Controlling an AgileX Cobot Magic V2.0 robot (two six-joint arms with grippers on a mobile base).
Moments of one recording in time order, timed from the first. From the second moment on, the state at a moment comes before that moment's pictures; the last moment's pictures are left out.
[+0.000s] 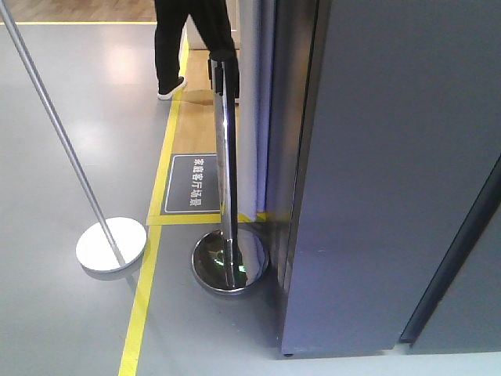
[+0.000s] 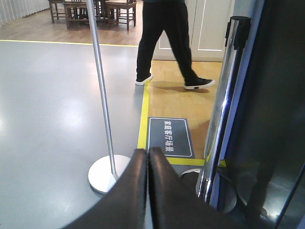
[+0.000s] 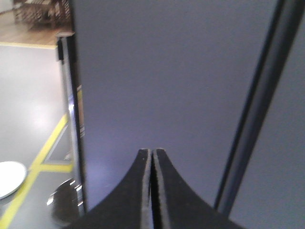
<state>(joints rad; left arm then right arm) 0.05 -0.01 0.03 0.22 0.27 -0.35 -0.06 0.18 -0.22 0.19 0.30 -0.22</state>
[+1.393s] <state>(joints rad) 0.05 -0.01 0.03 0.22 0.27 -0.35 -0.06 -0.01 0.03 0.14 0.20 -0.18</state>
